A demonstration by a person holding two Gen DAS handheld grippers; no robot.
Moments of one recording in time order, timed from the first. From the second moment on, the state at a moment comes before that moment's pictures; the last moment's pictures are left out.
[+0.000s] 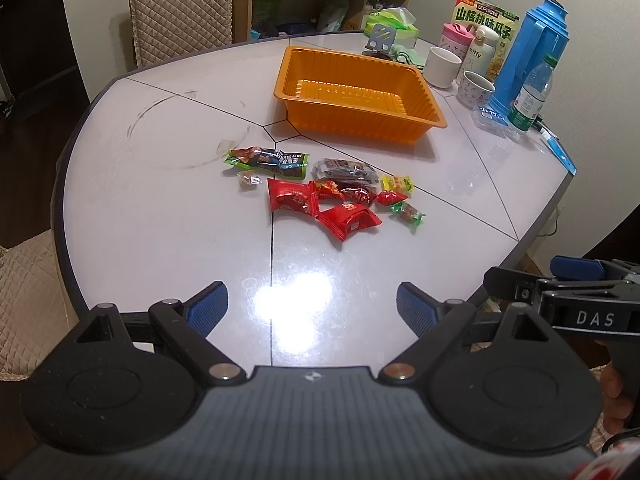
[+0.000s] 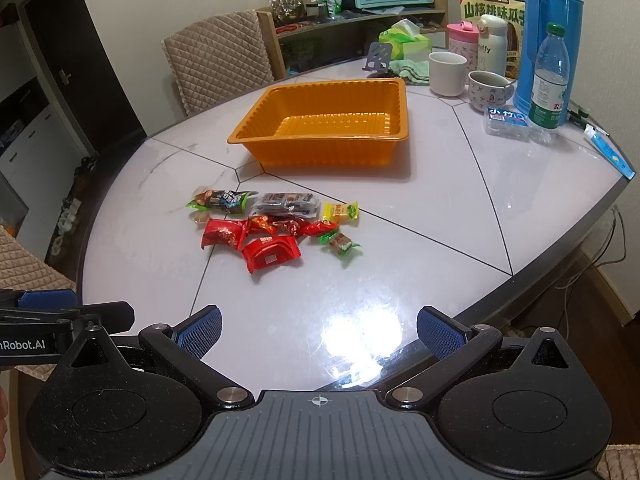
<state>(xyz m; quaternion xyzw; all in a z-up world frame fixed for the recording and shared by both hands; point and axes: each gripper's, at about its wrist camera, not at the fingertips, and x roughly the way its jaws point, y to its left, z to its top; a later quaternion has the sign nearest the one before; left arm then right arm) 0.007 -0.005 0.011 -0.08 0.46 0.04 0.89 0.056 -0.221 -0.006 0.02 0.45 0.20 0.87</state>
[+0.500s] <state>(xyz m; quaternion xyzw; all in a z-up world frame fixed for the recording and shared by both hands) 0.009 -0.004 0.008 -0.08 0.46 0.04 0.89 0.060 -0.219 -0.007 0.02 0.45 0.21 0.87</state>
